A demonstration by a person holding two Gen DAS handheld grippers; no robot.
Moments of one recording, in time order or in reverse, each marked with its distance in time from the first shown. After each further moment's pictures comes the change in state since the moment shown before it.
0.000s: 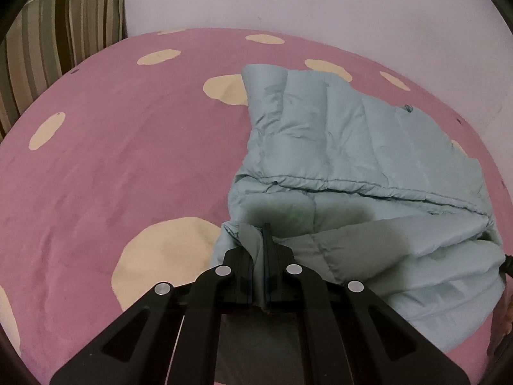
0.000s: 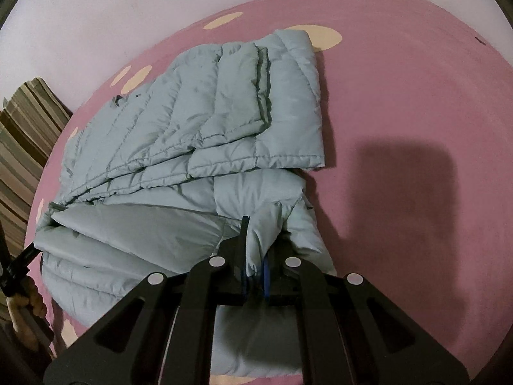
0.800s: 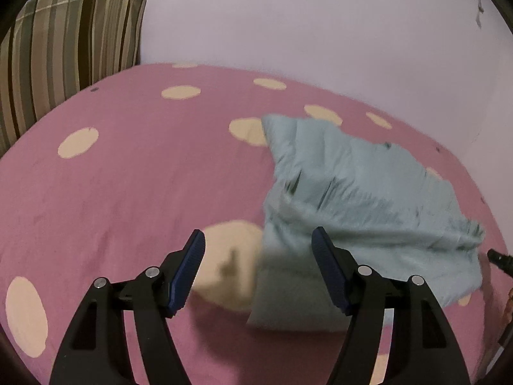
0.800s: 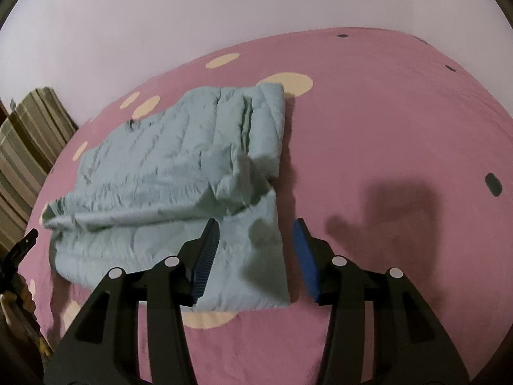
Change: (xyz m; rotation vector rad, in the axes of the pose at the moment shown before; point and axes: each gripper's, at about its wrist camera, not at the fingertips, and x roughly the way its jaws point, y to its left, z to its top) left arm -0.077 0.041 -0.023 -0.023 -0.157 -0.056; right arm -0.075 -0.014 -0.020 -0.033 -0.137 -0.030
